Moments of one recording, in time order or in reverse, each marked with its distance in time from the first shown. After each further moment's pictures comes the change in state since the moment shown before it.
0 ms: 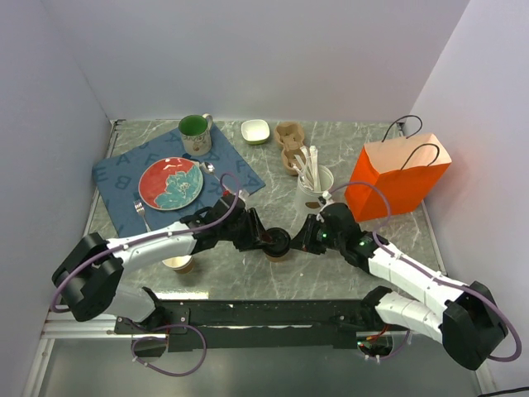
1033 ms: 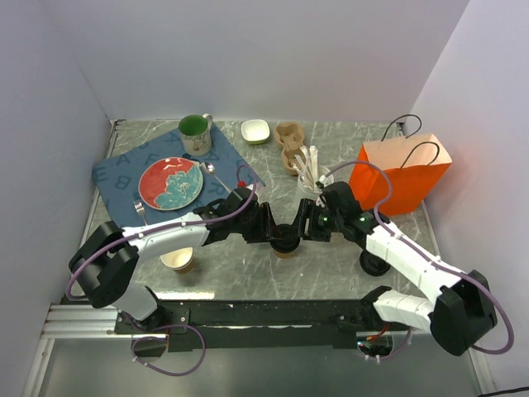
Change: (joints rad) left arm -0.018 0.107 0.133 -0.013 -0.016 0.146; right arm -0.095 0.083 0.249 -0.264 -0.067 -0.180
